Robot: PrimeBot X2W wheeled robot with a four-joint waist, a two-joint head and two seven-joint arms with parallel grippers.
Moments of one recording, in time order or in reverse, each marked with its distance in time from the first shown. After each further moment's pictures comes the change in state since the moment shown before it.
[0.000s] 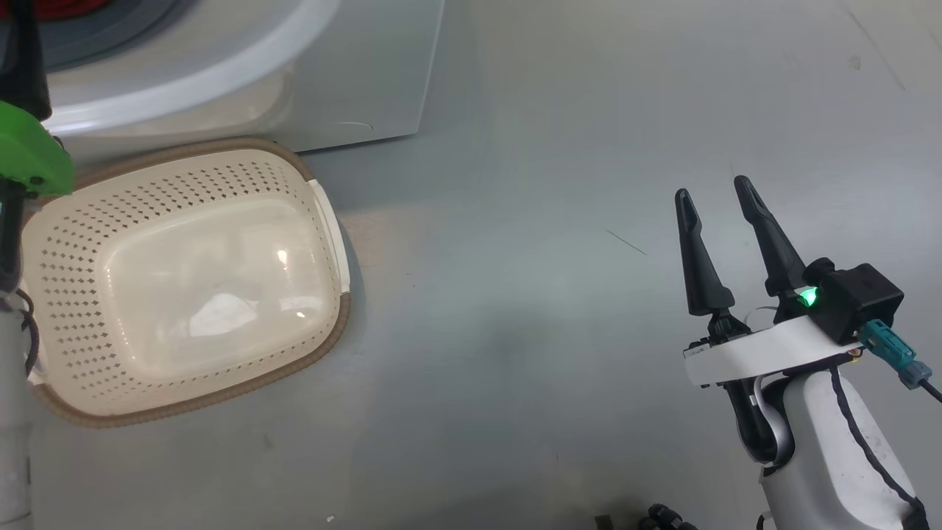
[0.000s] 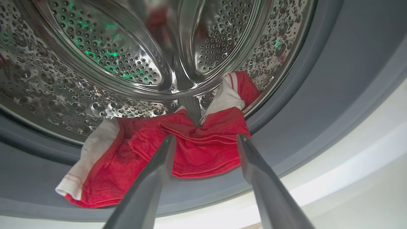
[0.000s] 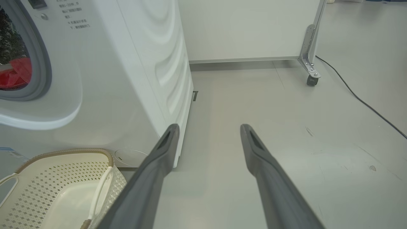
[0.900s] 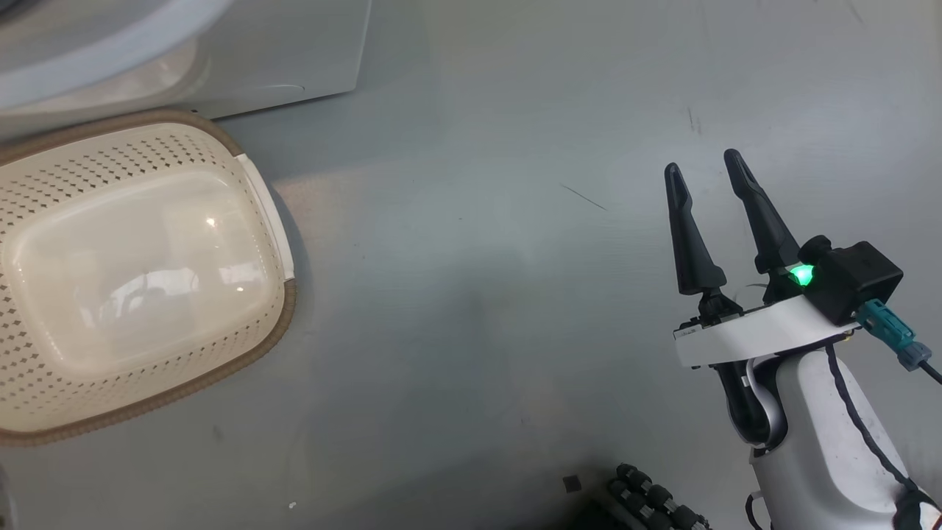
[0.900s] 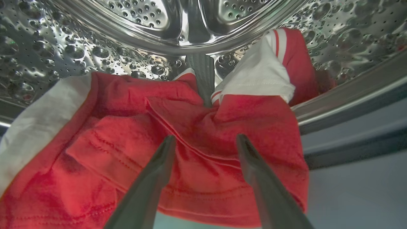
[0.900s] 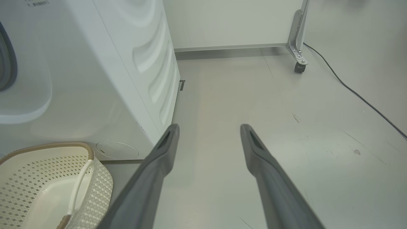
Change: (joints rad) left arm -0.348 0.022 0.019 0.290 0.013 0.105 0.236; right arm -0.051 0.014 0.014 -0.001 0.019 0.000 0.000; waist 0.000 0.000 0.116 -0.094
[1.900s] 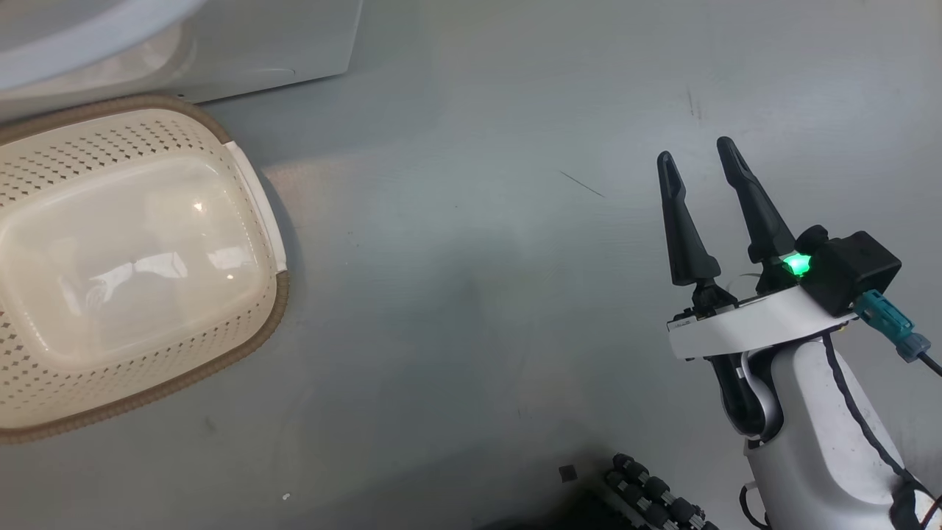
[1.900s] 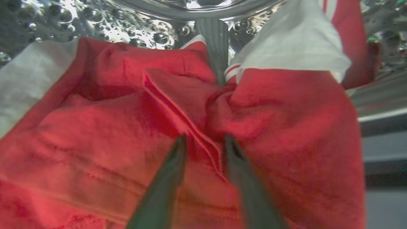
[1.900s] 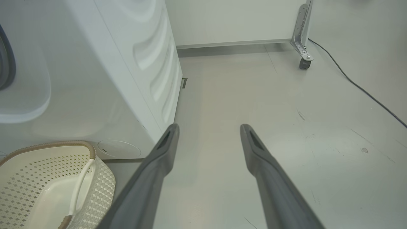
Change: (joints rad) left arm -0.140 0.008 -0.014 0.211 0.035 0.034 0.043; right arm -0.022 0.002 0.018 -0.004 0.019 0.000 0.000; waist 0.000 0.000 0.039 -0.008
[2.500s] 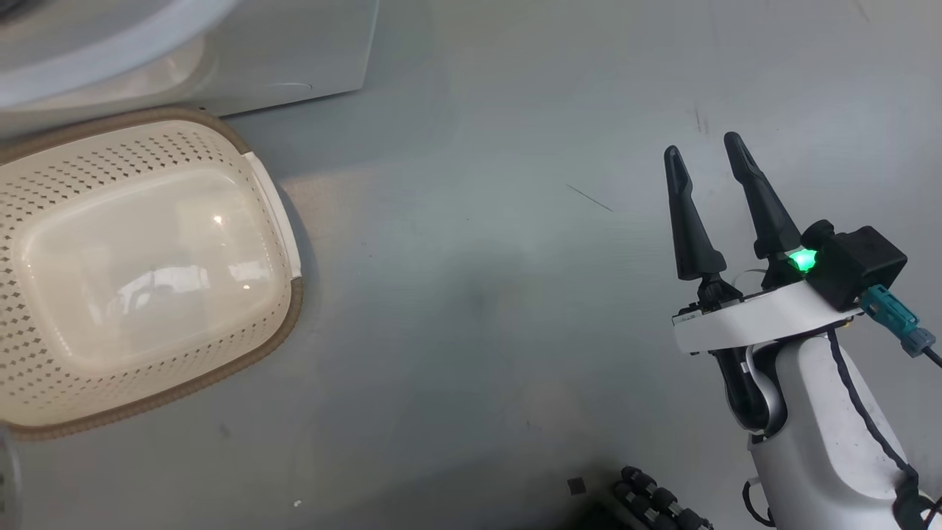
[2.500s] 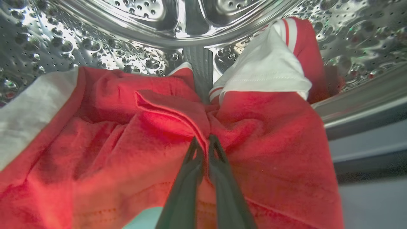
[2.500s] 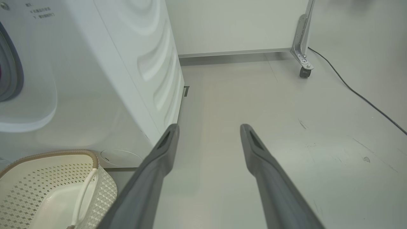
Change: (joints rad) left arm -0.012 -0.041 -0.017 0.061 -0.007 -0.040 -0.119; right arm -0.011 0.000 -0.011 0.011 -0.001 0.000 0.000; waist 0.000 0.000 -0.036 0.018
